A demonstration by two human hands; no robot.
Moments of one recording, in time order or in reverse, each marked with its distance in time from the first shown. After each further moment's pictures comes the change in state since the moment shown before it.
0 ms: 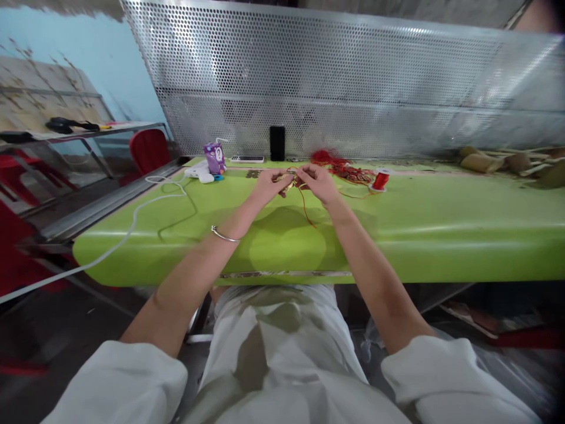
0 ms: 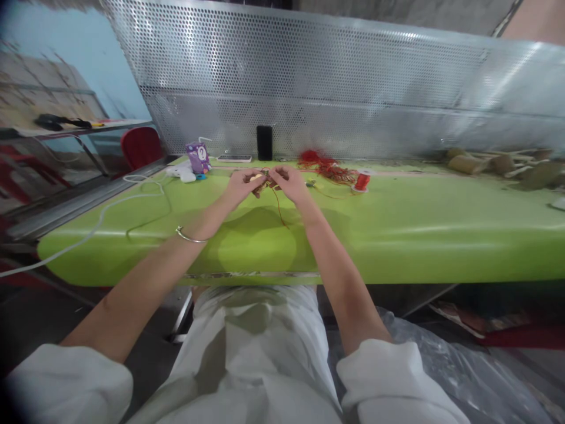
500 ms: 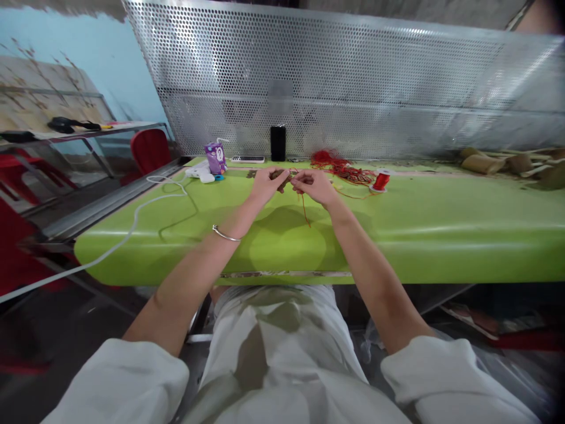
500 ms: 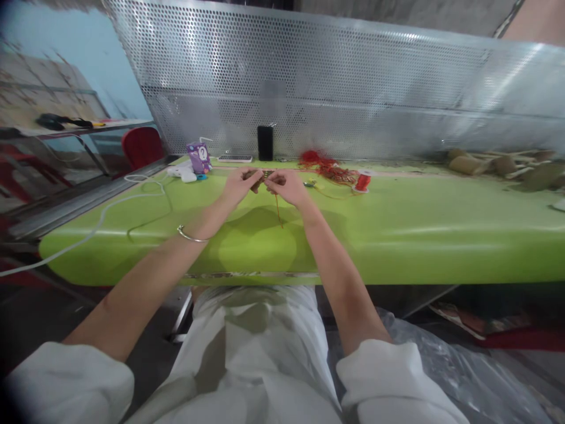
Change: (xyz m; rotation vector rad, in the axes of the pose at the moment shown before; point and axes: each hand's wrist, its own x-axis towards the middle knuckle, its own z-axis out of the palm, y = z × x) left_hand 0.006 -0.007 -0.002 -0.010 0.119 0.003; right_hand -0.003 0.004 0.000 -0.096 -0.126 -0.120
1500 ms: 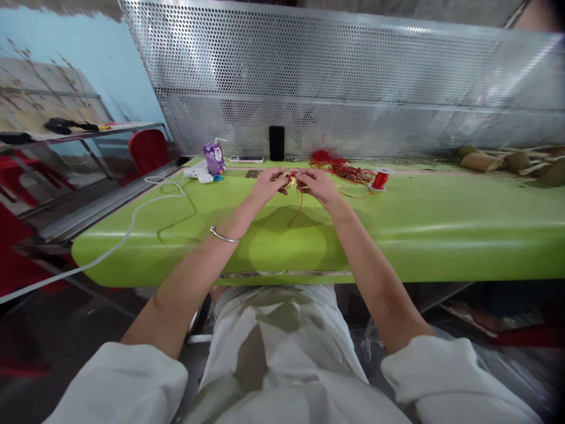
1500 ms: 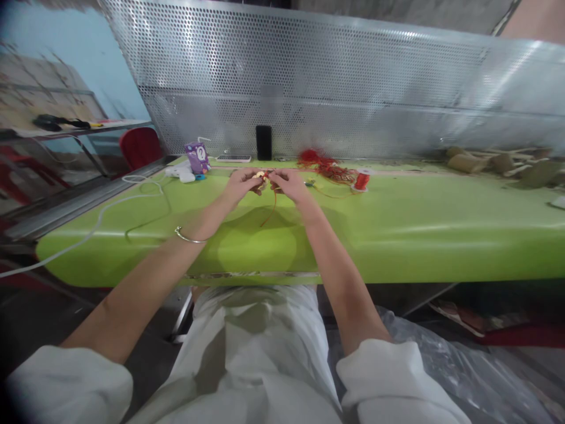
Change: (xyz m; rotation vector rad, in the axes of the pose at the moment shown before) left_hand -0.002 0.005 0.000 -0.081 -0.149 -0.023; right_hand 0.000 -0.006 -0.001 0.182 0.103 0.283
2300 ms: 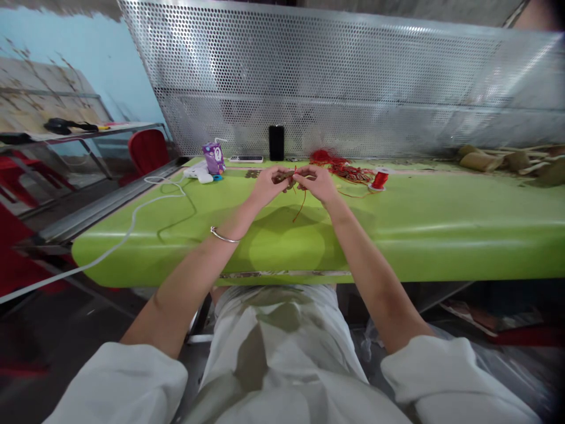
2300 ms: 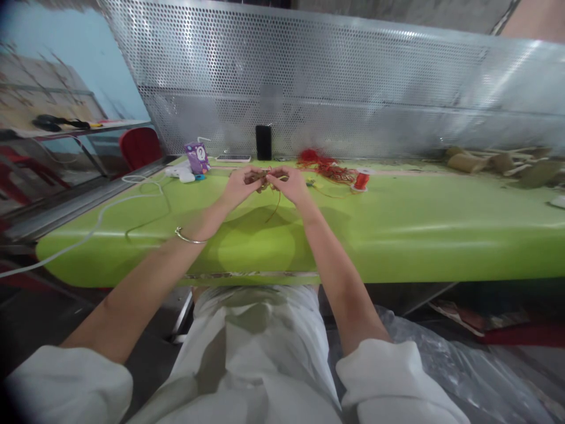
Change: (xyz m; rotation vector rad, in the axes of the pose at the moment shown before) left_hand -0.001 -0.003 0.002 0.063 0.020 0.091; right_hand 0.000 0.003 0.000 -0.151 0.071 -0.212
